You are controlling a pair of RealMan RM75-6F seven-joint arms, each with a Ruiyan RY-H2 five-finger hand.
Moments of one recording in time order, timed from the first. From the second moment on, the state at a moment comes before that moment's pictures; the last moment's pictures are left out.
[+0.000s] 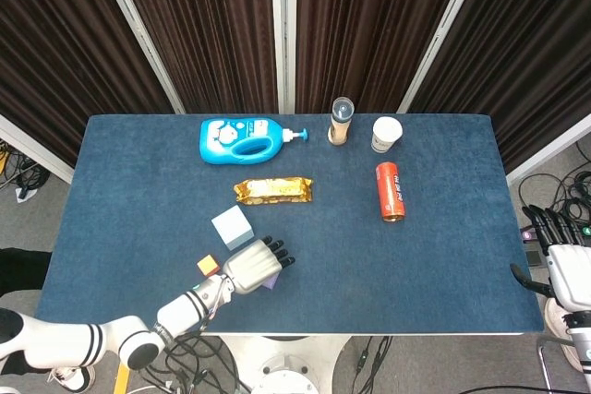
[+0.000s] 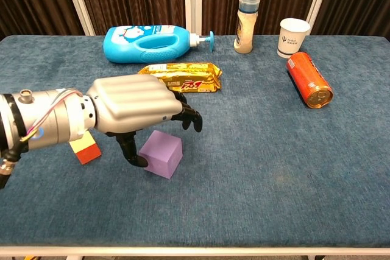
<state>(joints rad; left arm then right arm) -0.80 -1.58 -0.07 -1.64 1.32 0.78 0.68 0.12 -1.00 0.06 -1.58 -1.49 1.40 0.19</state>
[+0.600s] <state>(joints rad) -0.81 -1.62 -0.03 -1.58 1.35 0.83 0.62 0.12 -1.00 0.06 -1.57 -1.49 1.40 0.19</state>
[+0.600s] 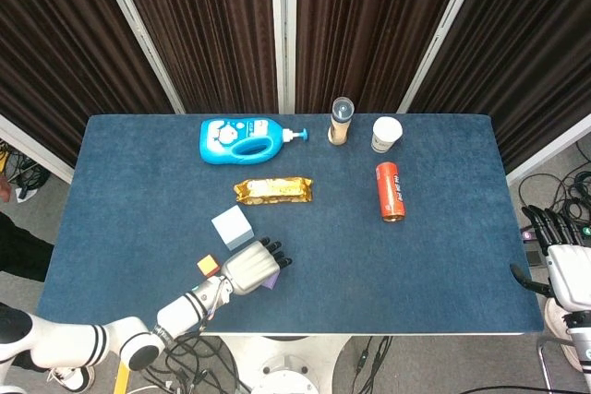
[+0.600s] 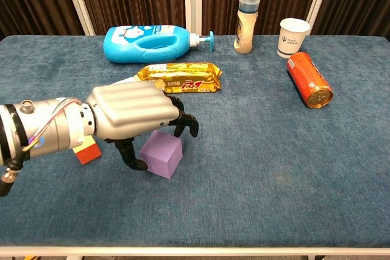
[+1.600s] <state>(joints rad) -0.81 -1.53 -0.02 -1.72 1.38 0.89 0.60 0.12 -1.01 0.06 -1.57 -1.48 1.39 0.18</state>
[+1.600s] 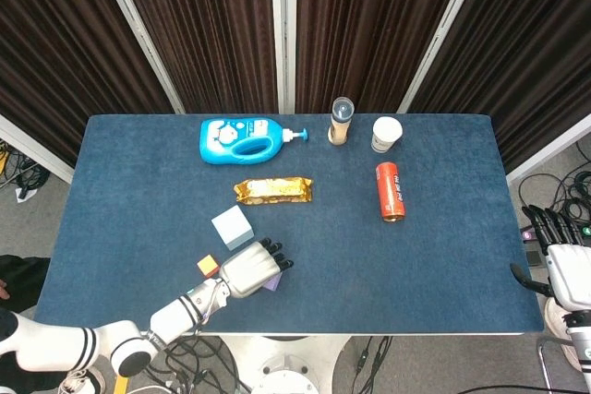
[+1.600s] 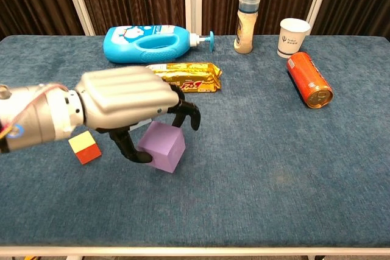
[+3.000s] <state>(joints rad) -0.96 -1.36 0.02 -1.33 1.85 1.01 0.09 0.14 -1.13 0.09 -1.43 -1.57 1.50 0.21</state>
